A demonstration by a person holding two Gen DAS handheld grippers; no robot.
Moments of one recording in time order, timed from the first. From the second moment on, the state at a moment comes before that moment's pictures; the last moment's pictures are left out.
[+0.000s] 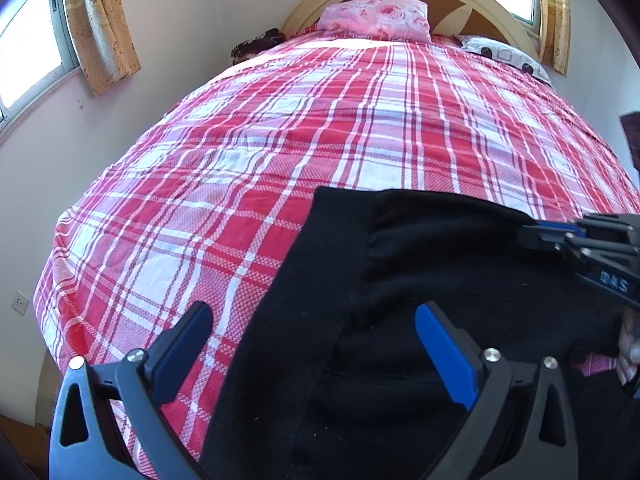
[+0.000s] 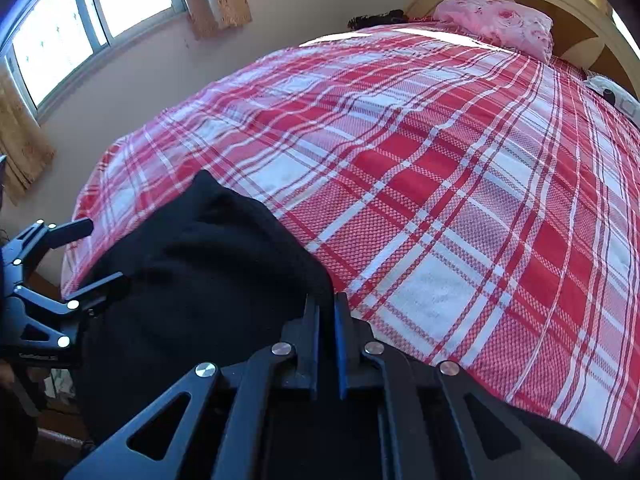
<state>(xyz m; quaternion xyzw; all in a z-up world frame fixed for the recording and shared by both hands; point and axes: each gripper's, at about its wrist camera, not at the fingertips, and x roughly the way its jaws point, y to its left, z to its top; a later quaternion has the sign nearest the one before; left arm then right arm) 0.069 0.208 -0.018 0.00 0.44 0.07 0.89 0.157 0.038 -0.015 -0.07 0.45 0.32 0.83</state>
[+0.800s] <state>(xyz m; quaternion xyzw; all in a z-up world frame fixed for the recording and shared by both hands) 0.056 0.191 0.000 -0.02 0.44 0.05 0.90 0.019 0.025 0.019 0.02 0.36 0.36 0.86</state>
